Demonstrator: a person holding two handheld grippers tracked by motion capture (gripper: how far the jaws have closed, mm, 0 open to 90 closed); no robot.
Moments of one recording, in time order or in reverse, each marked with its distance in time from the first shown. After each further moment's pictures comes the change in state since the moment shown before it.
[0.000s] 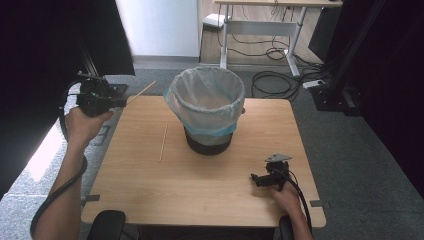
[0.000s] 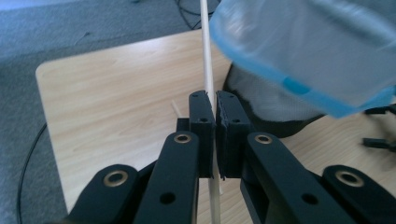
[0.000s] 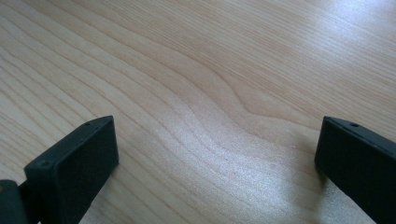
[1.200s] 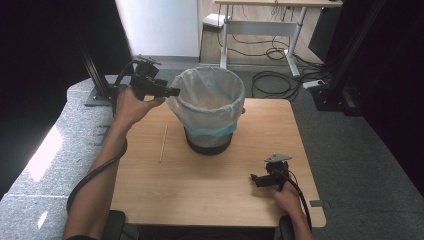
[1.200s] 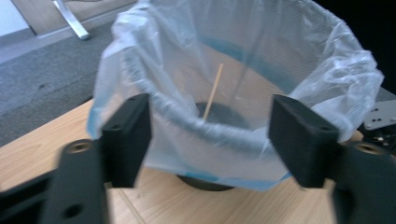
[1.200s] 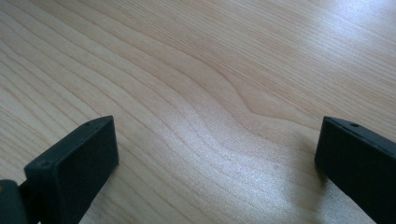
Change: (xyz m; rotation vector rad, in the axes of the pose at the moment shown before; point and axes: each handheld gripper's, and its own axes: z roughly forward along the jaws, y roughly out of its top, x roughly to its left) left arm -0.091 0.064 0.066 -0.017 -0.100 0.217; right arm 0.000 0.000 0.000 0.000 0.009 -0.009
